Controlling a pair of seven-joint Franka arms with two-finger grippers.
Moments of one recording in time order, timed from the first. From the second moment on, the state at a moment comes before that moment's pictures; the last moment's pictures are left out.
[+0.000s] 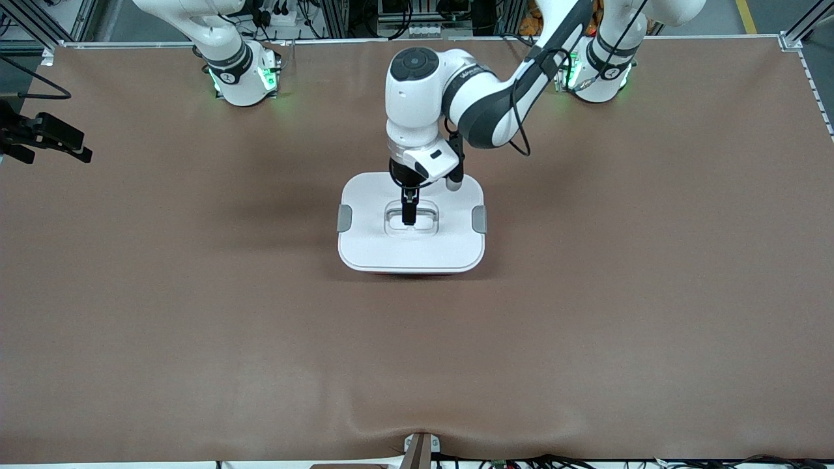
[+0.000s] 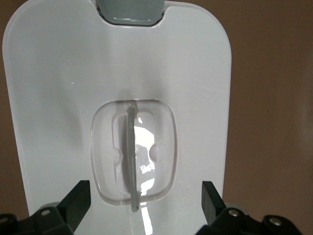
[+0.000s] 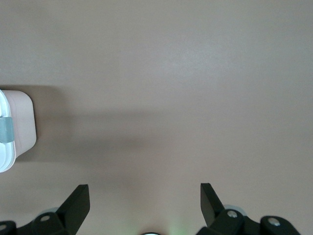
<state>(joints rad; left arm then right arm) -0.78 0.46 -0.12 -1.57 0.23 2.23 -2.53 0.00 -0.05 -0.07 -1.58 0.02 1.48 -0.07</state>
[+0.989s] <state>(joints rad) -0.58 0.33 -0.10 -1.54 0.23 2.09 -2.09 0.00 -0.05 -0.07 -1.58 0.05 1.49 -0.12</state>
